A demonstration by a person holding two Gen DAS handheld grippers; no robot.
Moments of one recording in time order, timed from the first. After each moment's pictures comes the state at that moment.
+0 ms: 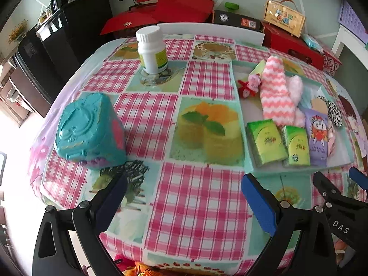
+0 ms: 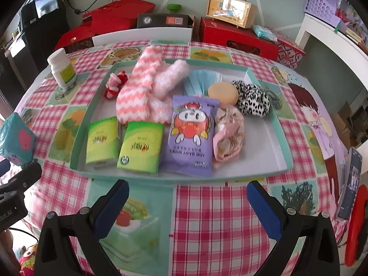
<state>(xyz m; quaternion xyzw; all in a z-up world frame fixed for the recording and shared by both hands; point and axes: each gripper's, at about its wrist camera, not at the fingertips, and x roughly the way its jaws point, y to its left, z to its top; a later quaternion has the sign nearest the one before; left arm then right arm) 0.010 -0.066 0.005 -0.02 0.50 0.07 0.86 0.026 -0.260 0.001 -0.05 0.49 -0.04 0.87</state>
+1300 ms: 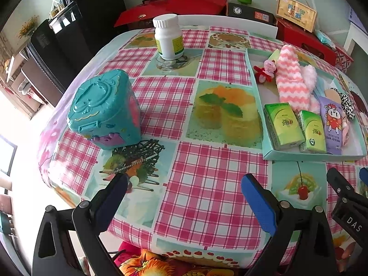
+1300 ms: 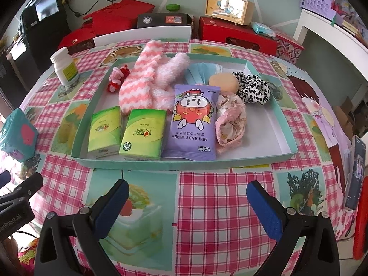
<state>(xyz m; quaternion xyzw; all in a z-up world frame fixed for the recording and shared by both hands) -0.009 -0.060 0.000 -0.01 0.51 0.11 0.85 0.011 -0.262 -0.007 -0.03 0.49 -0.04 0.87</state>
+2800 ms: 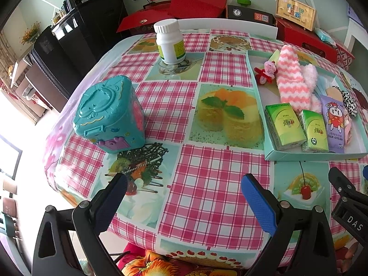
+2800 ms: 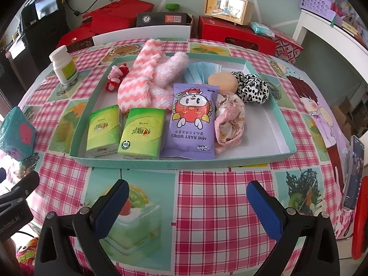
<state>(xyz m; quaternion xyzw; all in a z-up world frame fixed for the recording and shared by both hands) -0.011 -0.064 0.004 0.01 0.50 0.13 0.86 0.010 -0.260 -0.008 -0.04 0.49 -0.04 0.87</state>
